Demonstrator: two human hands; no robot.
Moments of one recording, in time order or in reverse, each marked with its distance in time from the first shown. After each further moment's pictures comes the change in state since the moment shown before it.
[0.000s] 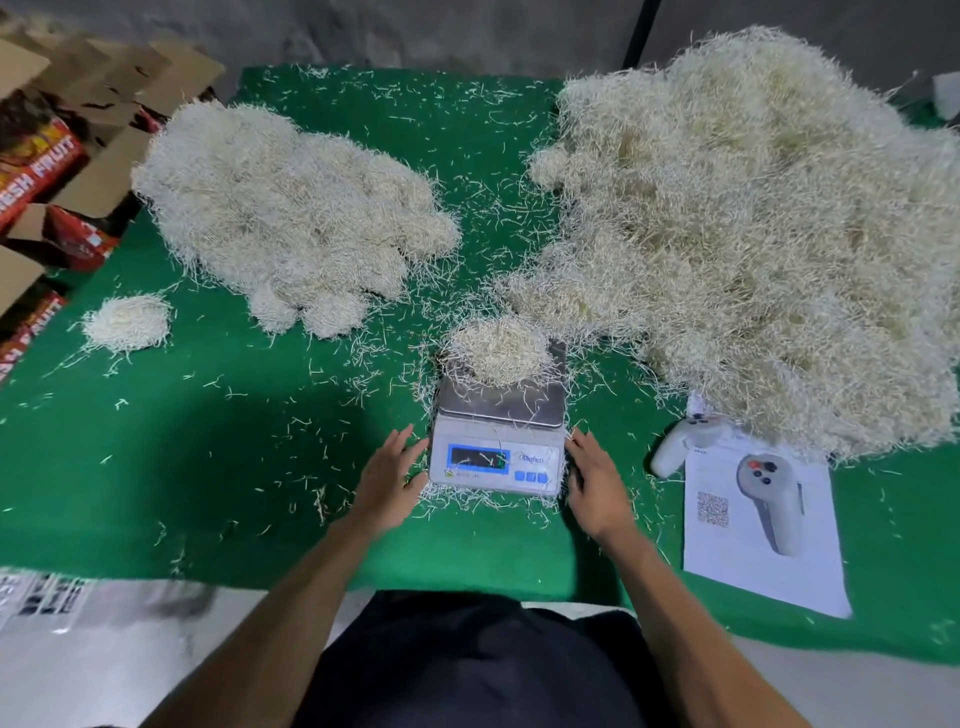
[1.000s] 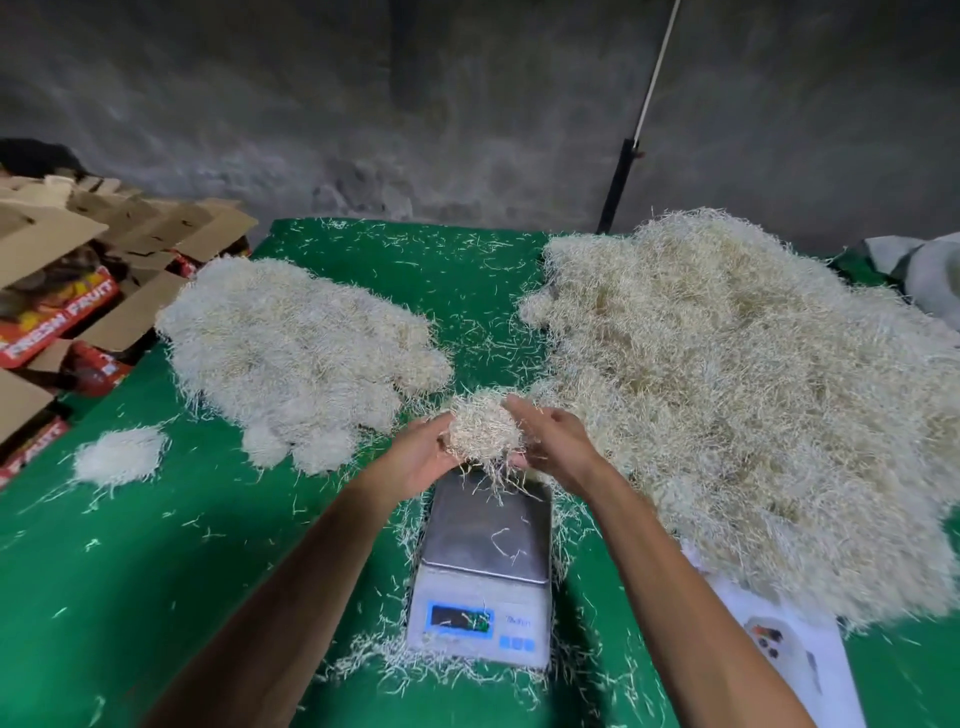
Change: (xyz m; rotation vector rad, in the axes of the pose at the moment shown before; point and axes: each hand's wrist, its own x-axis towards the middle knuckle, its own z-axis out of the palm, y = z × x) left_hand 0.141 0.146 -0.161 -1.485 -0.045 -0.296; right_hand 0.168 -0.145 -0.153 0.926 -0.170 0.207
